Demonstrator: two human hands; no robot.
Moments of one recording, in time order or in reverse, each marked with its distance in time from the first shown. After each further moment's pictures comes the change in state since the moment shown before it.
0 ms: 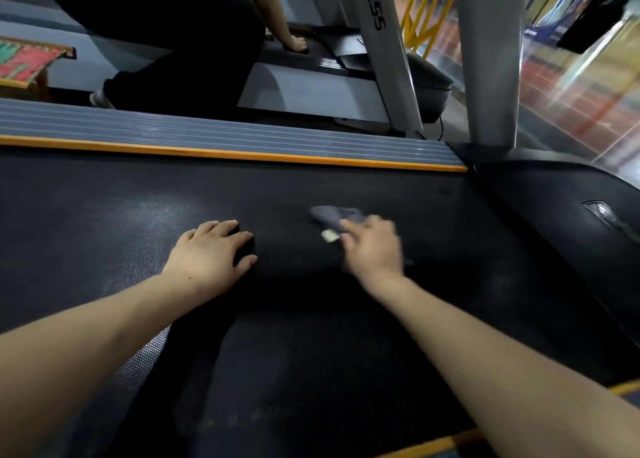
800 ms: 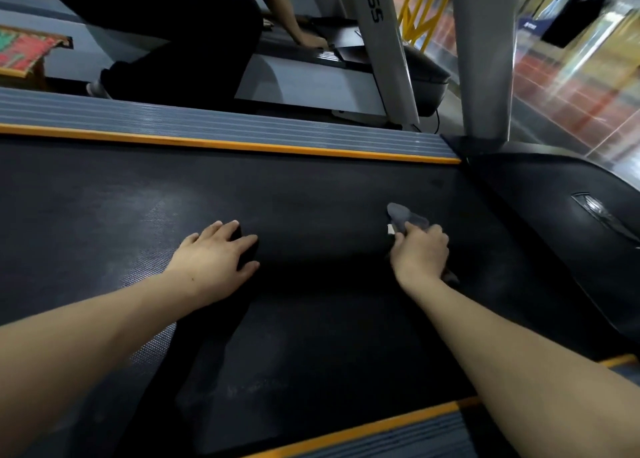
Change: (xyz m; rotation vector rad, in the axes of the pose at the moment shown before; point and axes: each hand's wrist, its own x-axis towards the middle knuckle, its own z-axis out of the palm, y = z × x) left_hand -0.029 0.014 -0.003 -0.010 -0.101 0.018; right_hand -0.020 0.059 -0.029 -0.071 0.035 0.456
